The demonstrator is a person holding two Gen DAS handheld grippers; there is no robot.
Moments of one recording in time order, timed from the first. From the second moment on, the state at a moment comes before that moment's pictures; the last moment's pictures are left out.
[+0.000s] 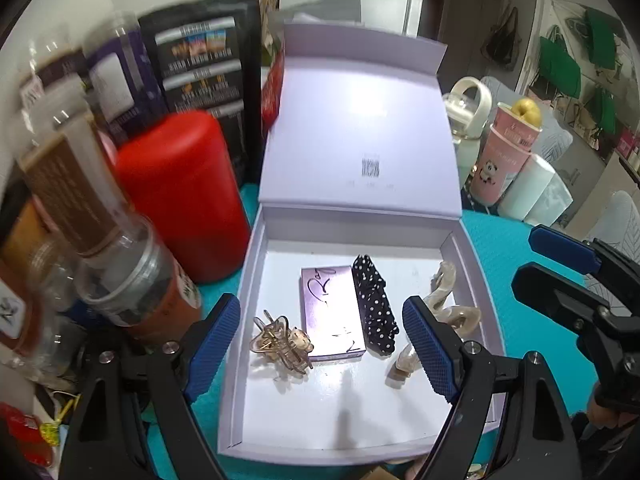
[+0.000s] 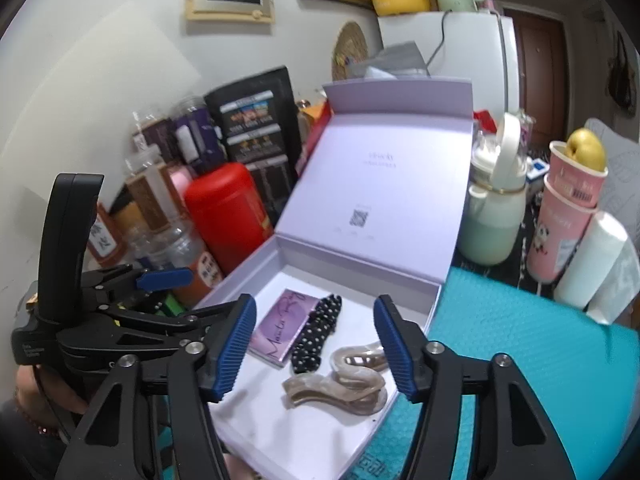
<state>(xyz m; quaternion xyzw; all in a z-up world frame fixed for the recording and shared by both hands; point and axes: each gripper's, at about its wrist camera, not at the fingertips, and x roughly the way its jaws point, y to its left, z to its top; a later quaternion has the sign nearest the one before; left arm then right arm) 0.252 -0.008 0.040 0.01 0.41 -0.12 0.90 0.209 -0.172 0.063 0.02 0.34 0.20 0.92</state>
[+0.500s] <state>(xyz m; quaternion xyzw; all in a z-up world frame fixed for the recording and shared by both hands) 0.195 -0.002 0.086 0.02 0.37 -0.11 0.92 0.159 -0.165 0.115 -0.01 0.30 0.19 0.93</state>
